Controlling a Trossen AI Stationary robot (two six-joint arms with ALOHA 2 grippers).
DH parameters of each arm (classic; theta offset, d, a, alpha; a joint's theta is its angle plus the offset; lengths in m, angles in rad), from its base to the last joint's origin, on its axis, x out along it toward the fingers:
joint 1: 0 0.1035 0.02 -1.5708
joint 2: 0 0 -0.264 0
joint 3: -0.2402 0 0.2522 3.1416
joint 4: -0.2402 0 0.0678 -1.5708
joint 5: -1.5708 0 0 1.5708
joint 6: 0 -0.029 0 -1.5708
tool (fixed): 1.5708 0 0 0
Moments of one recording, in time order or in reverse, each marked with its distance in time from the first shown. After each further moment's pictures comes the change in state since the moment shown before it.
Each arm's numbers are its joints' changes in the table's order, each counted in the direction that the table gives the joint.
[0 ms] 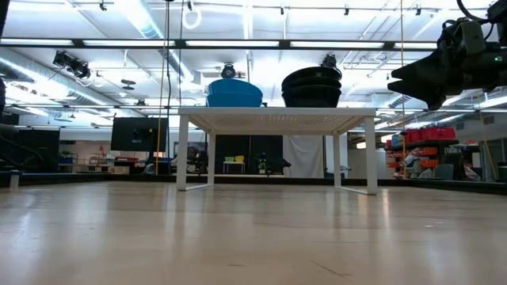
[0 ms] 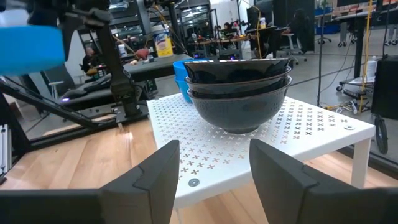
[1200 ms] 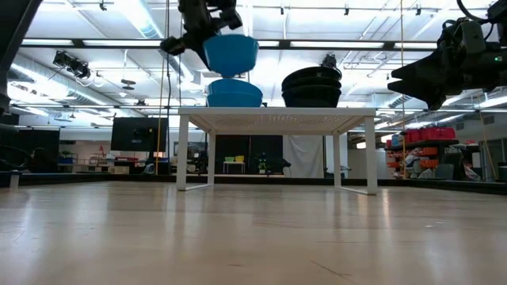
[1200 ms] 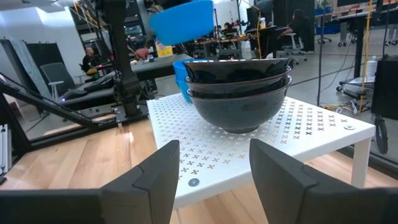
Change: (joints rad) left arm 0.626 0.111 -0.107 -0.011 -0.019 0.058; right arm 0.000 0.000 0.000 0.000 0.000 0.000
